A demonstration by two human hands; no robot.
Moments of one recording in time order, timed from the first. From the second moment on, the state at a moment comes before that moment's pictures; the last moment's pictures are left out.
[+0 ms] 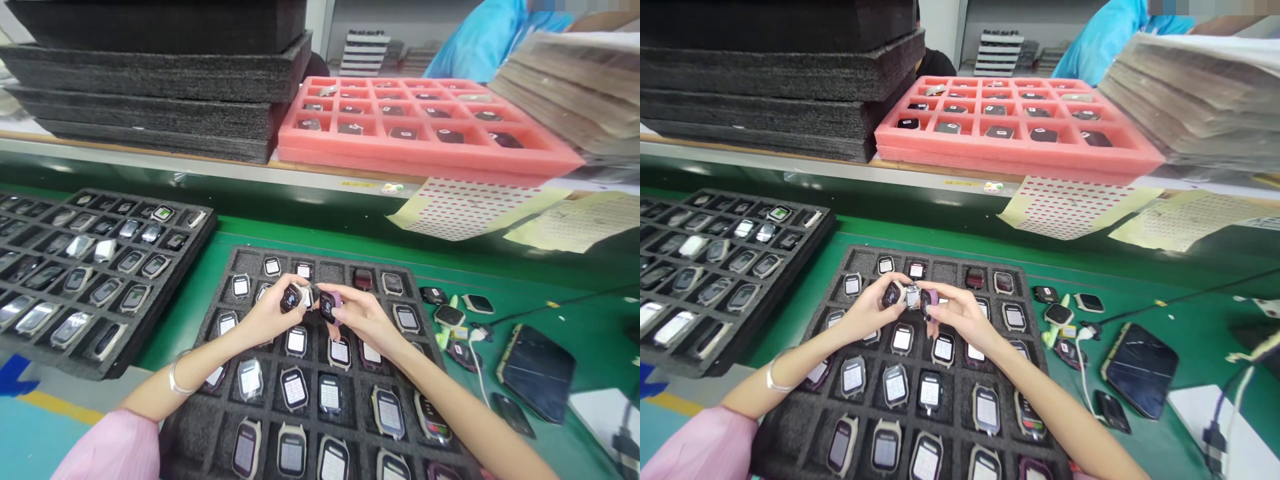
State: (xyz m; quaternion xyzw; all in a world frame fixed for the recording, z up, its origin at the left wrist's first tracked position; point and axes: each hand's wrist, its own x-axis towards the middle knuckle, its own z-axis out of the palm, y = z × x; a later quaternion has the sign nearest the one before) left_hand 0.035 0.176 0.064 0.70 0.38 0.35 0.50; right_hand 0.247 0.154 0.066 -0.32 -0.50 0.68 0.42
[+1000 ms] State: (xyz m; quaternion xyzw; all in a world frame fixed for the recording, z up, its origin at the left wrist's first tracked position) left_hand 0.034 0.175 0.068 0.72 0.37 0.34 0.49; right_hand 0.250 0.155 0.062 -0.34 -0.53 0.67 0.39
